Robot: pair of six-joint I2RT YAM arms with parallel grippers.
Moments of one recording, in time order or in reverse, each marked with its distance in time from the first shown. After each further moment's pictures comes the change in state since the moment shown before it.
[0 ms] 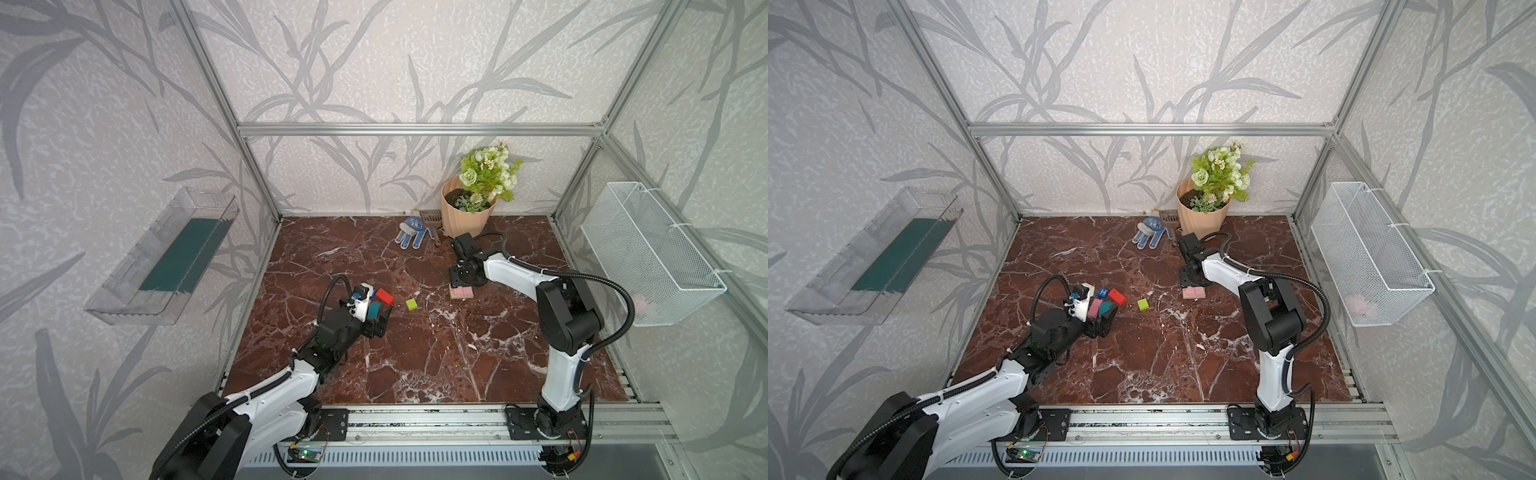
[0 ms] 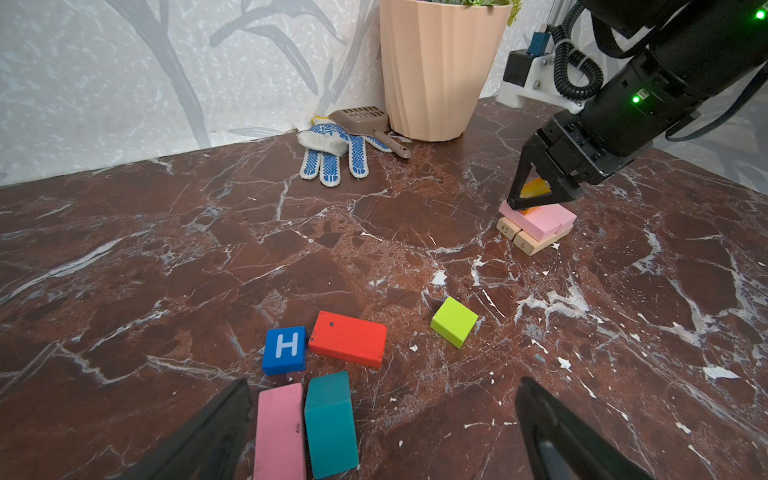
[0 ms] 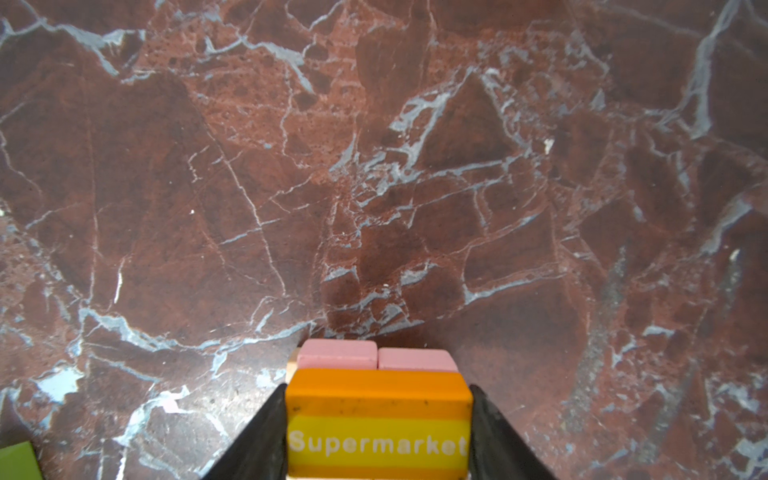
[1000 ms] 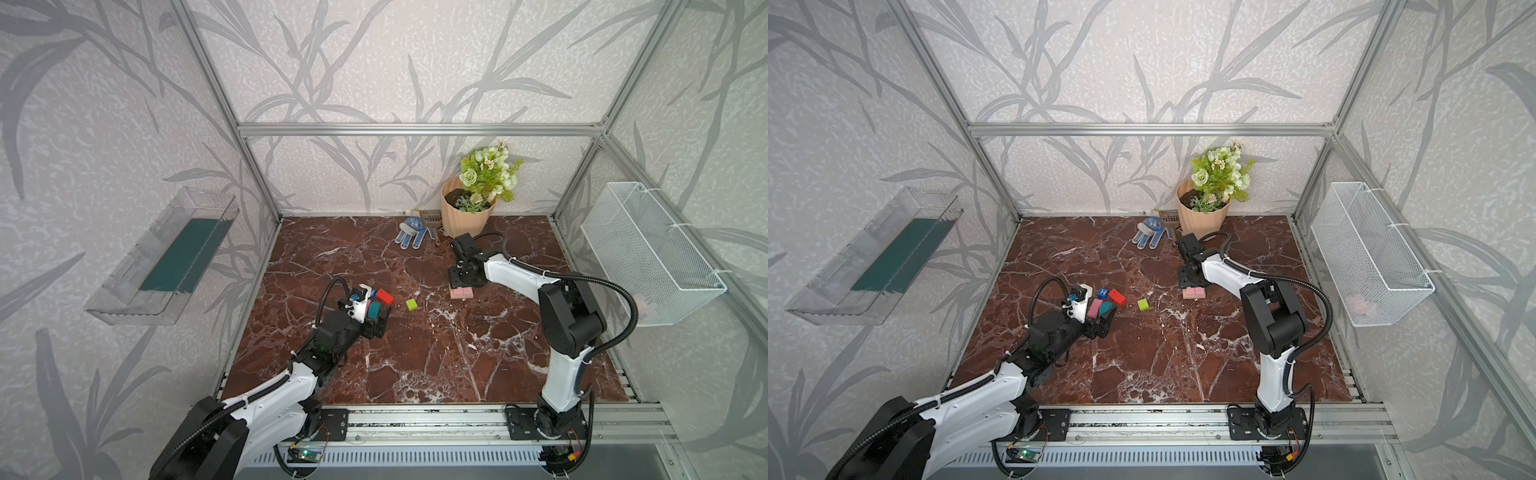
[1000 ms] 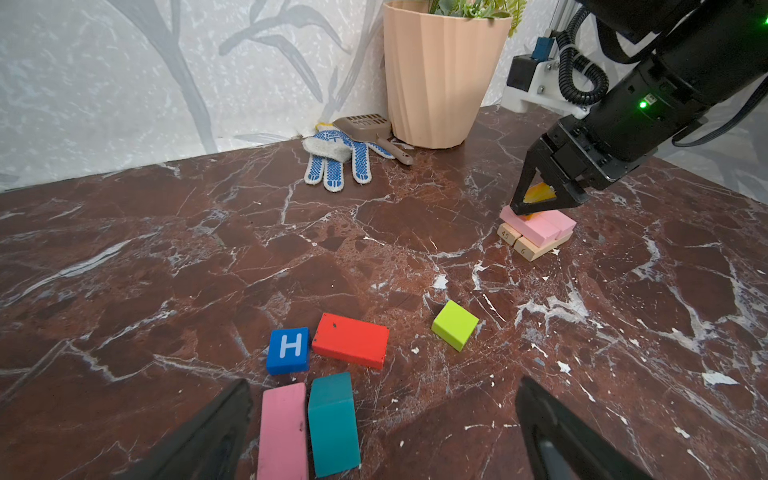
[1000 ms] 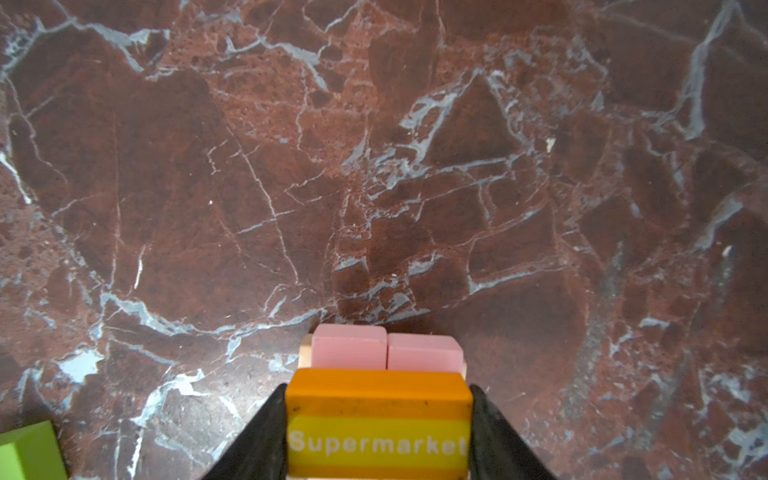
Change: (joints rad) left arm 0.001 -0.023 -0.016 0.010 -0.011 -0.006; right arm 0.014 -0.015 -0.007 -0.005 0.002 -0.002
